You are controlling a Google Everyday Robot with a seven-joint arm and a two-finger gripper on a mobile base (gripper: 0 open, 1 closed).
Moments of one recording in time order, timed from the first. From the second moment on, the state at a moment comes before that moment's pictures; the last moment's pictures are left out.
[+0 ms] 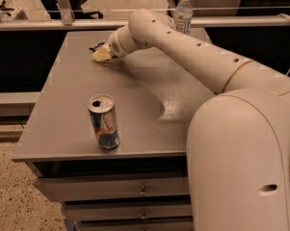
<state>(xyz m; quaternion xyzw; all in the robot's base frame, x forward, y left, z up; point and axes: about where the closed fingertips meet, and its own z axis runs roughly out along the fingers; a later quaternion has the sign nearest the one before) 0.820 0.110 0.840 -0.39 0.79 0.17 0.44</state>
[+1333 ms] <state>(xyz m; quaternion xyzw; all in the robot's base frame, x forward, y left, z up) 0.763 0.103 0.911 -0.44 0.72 0.24 0.48</state>
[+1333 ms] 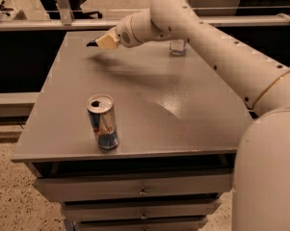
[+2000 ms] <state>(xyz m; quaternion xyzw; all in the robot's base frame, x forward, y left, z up) 0.678 0.059 0.959 -0.50 0.62 0.33 0.51</state>
